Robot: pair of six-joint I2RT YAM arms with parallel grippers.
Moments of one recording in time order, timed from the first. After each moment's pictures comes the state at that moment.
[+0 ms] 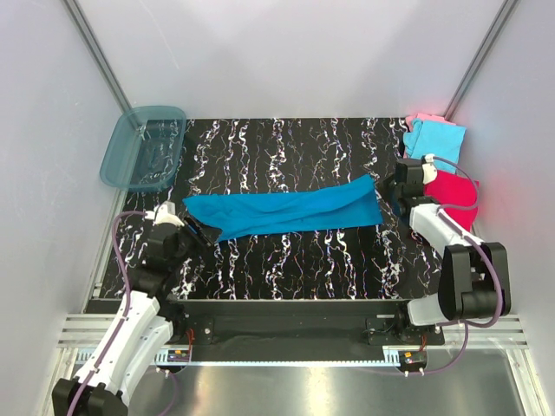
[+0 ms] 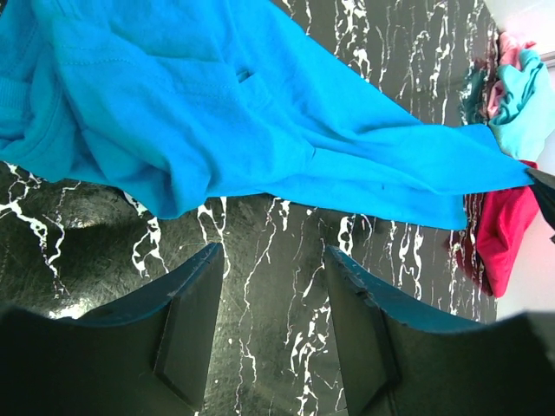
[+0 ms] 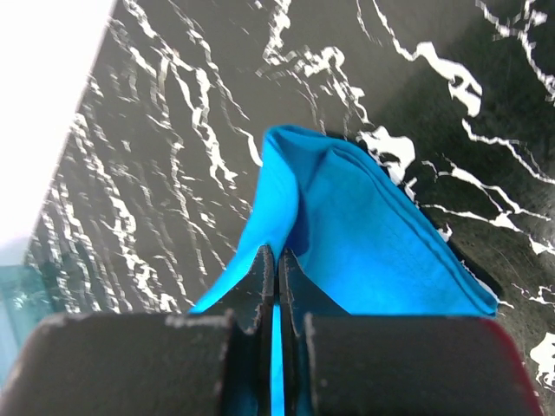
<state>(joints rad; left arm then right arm) -0.22 0.57 0.33 -0.25 0.11 -0.83 0.07 1.44 0.82 0.01 0.12 0.96</state>
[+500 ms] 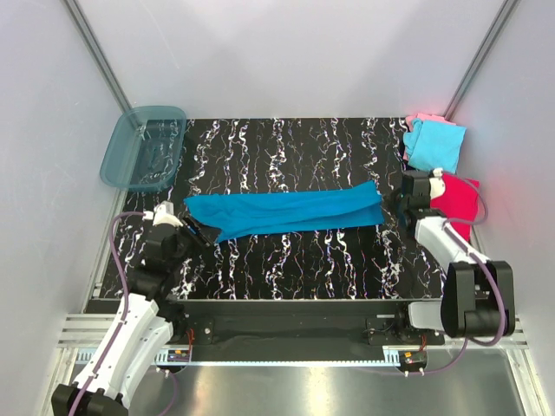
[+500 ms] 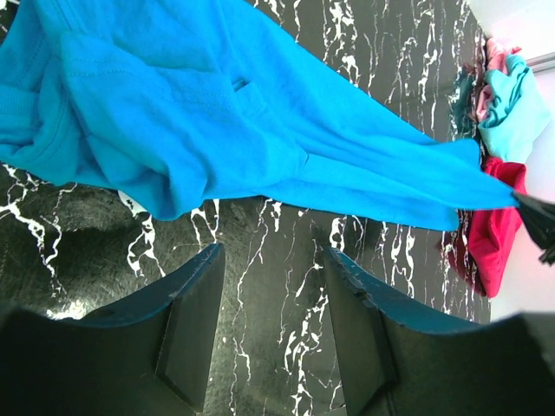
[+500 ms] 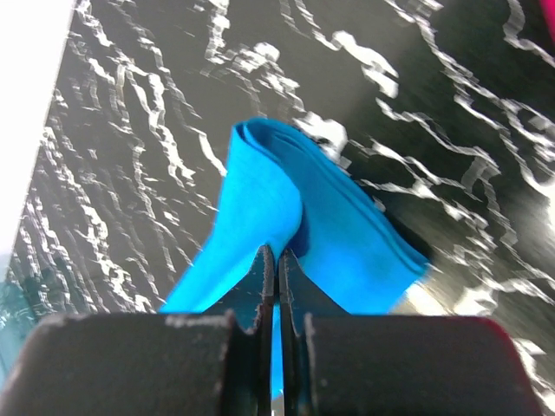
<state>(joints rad) -0.22 0.54 0.35 -0.28 0.11 -0.83 0.03 1.34 0.74 -0.05 0.14 0.96</state>
